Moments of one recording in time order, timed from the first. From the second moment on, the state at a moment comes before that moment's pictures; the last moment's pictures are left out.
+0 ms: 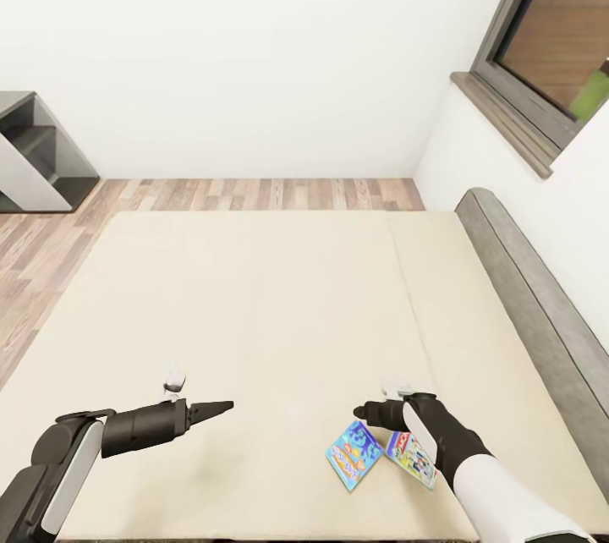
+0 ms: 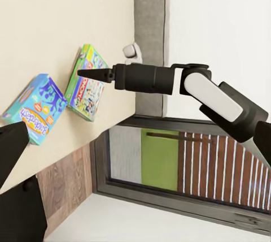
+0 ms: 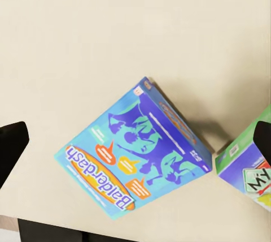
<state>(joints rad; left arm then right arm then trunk) -0.28 0.23 0.11 -1.37 0.39 1.04 -1.08 -0.68 -0.02 0.14 -0.51 -0.27 0.56 0.14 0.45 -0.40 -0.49</state>
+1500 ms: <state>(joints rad) -0.28 0.28 0.13 -1.43 0.38 1.01 -1.46 -0.68 -0.01 0.14 -0.51 -0.27 0.56 0.14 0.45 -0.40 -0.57</state>
